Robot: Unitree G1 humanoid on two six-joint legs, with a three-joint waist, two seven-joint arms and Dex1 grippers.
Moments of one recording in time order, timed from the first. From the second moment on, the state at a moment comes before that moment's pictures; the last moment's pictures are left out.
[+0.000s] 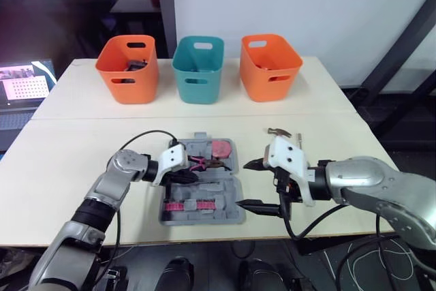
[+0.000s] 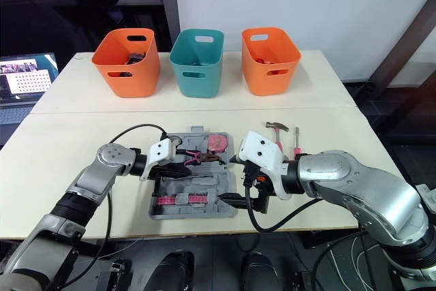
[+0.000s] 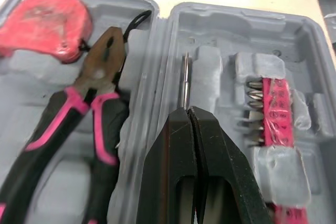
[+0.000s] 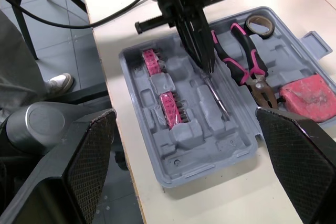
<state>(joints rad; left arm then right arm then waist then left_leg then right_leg) -0.54 0.54 -0.27 0.36 -0.05 0.11 -1.24 -0.44 -0.89 0.09 -0.78 0.82 1.11 0.64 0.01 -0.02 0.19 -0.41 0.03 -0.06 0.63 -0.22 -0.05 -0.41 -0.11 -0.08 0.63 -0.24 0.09</state>
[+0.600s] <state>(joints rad) -0.51 0.54 -0.23 0.33 -0.13 0.19 -1.22 -0.38 -0.88 0.03 -0.76 0.87 1.12 0.65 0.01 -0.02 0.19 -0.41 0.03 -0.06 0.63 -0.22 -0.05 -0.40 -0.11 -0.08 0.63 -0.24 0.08</state>
